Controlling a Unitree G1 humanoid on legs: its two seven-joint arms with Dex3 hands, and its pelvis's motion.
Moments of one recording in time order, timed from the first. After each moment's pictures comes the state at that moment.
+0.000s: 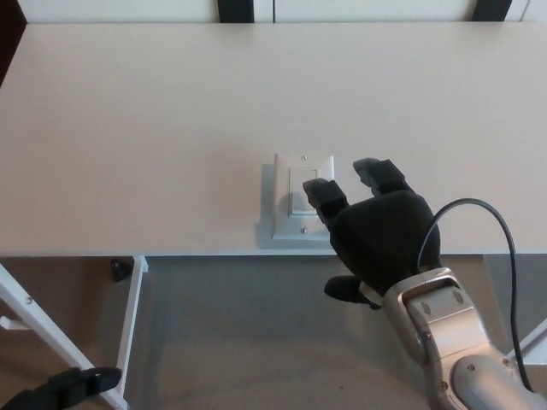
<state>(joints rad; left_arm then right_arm) 0.38 0.49 0.04 -0.12 -0.17 0.47 -0.37 -0.29 -0.27 0.64 0.03 -1.29 0.34 0.11</state>
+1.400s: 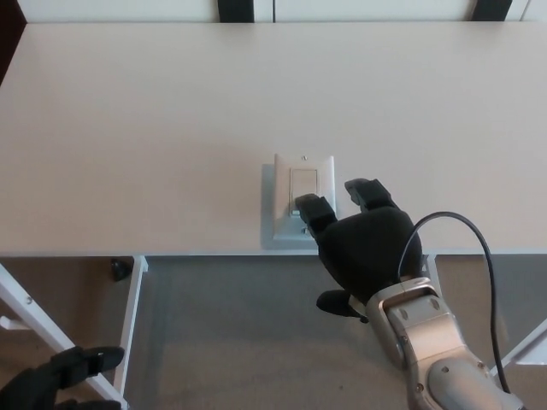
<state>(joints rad) 0.33 0.49 0.04 -0.12 -0.16 0.47 -0.37 -0.31 -0.22 0.67 0.15 -1.29 0.38 0.10</state>
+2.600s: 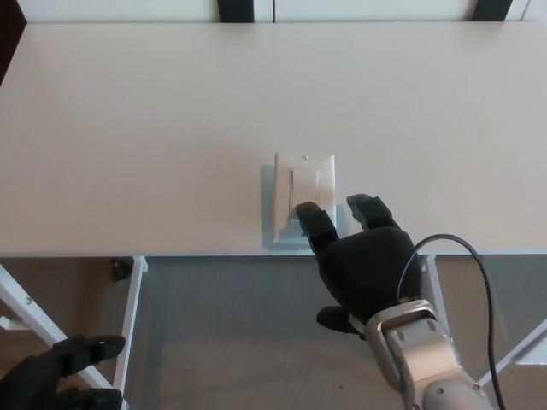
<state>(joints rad) 0.29 0.50 0.04 -0.11 -0.14 0.48 -0.37 -0.26 -0.23 0.71 0.14 -1.29 0.41 0.04</state>
